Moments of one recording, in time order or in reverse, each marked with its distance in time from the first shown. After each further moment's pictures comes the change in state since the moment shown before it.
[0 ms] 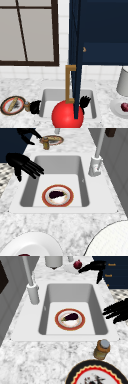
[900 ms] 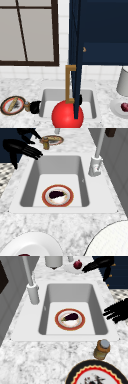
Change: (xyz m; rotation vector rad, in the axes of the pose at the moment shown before) left hand 0.000 0.000 0.000 0.004 0.003 -0.005; right hand 0.033 -0.041 0.037 0.029 -0.326 0.024
